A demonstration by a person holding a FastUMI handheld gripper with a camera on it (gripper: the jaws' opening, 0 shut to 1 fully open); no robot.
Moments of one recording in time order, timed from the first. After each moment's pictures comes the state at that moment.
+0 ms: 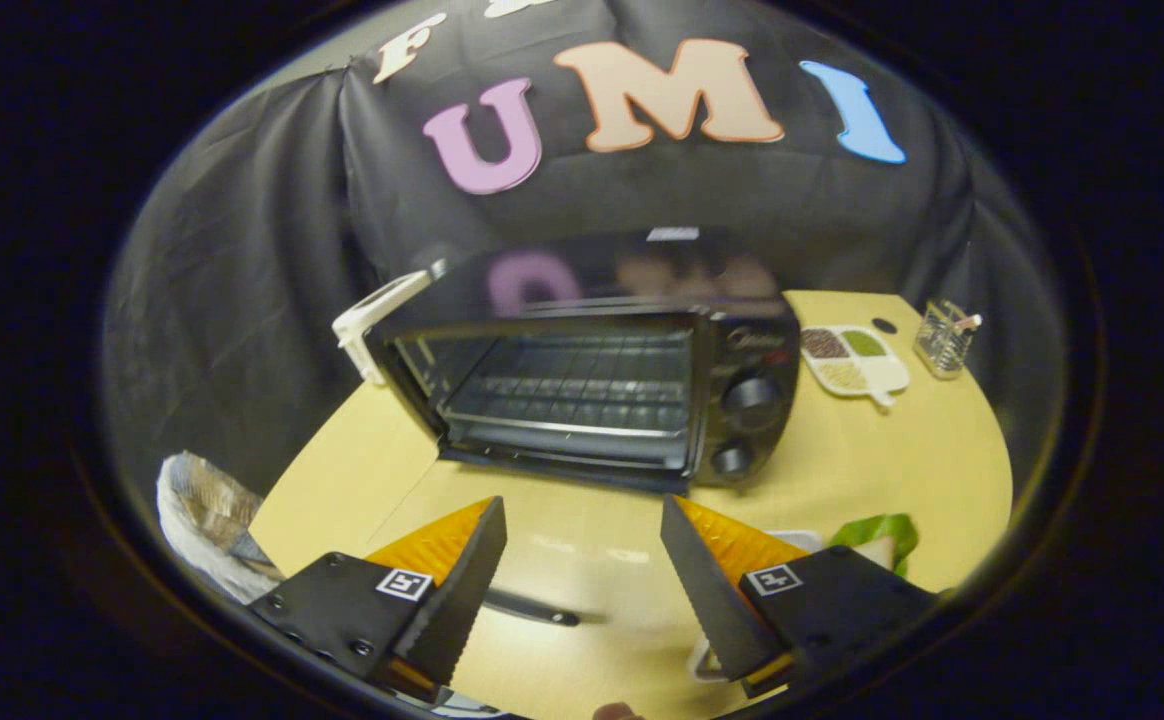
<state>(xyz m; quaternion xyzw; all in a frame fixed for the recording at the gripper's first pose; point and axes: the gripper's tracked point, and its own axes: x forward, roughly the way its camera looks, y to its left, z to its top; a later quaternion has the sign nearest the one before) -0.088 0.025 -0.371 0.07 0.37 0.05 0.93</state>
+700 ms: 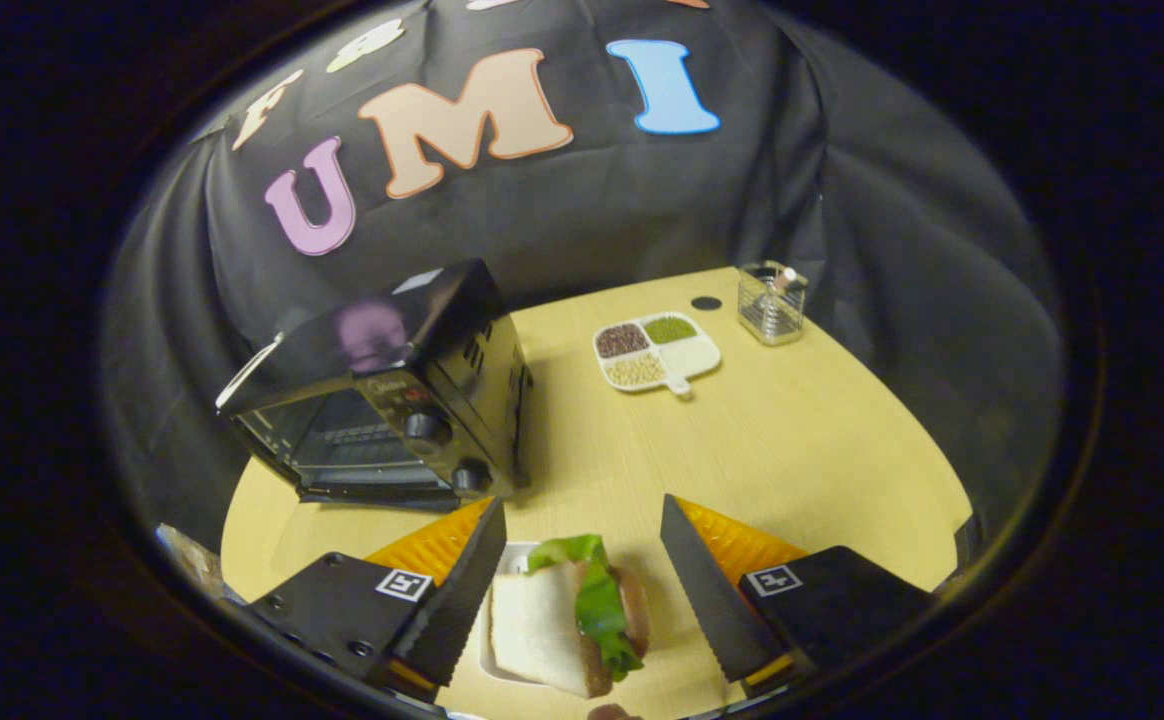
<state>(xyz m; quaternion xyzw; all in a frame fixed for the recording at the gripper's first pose) -0.129 -0.146 -0.394 0.11 0.39 -0.11 0.91</state>
